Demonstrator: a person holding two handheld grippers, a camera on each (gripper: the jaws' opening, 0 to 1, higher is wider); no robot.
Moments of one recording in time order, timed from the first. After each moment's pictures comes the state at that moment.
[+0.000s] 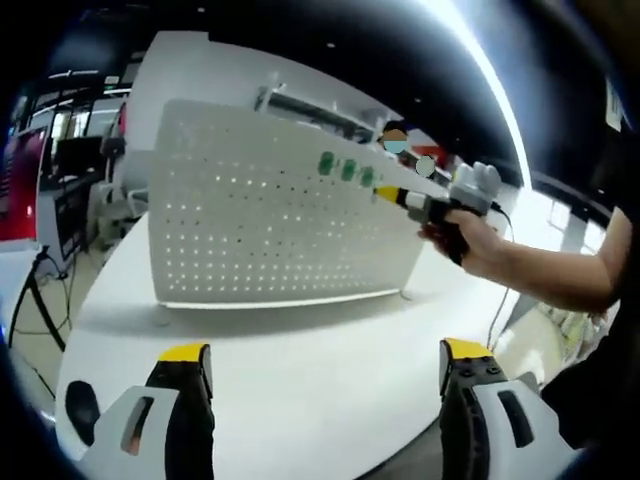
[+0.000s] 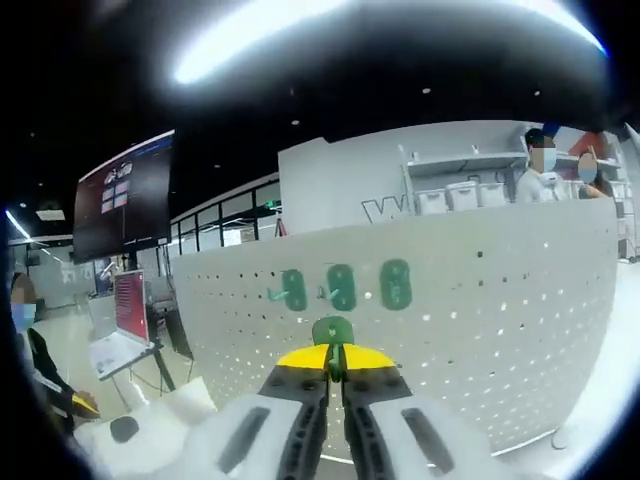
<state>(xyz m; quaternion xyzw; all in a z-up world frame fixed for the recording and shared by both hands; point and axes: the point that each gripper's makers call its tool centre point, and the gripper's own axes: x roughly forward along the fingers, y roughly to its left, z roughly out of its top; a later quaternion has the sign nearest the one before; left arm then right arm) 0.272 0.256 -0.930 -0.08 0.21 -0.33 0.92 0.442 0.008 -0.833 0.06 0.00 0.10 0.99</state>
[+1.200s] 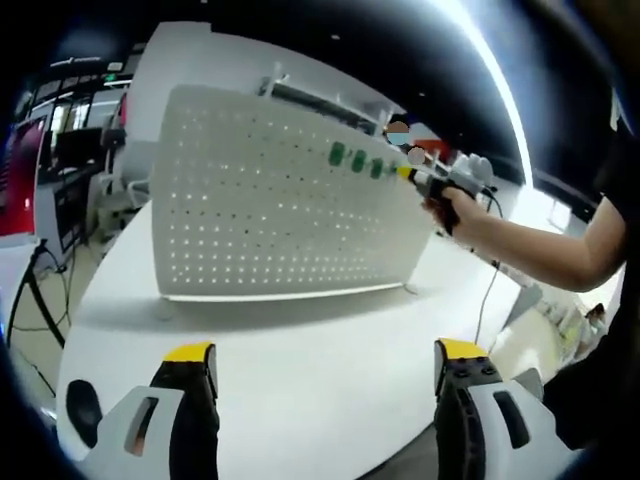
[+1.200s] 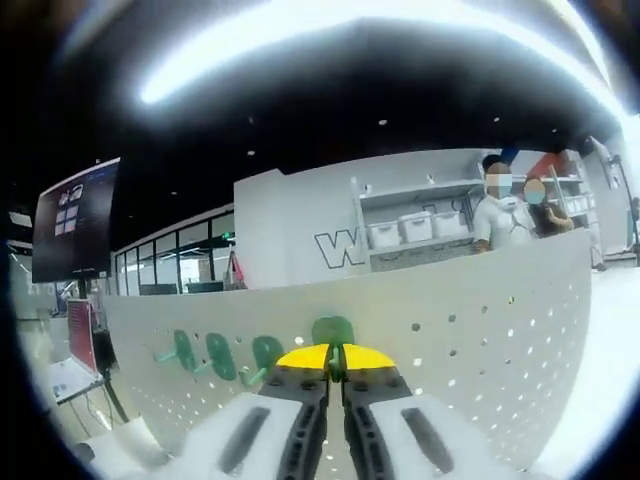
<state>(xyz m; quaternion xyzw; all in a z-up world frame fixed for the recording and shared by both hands) 0.282 0.264 -0.938 -0.08 0.22 -0.34 0.91 0.484 -0.069 -0.797 0.07 -0.06 0.00 1.00</state>
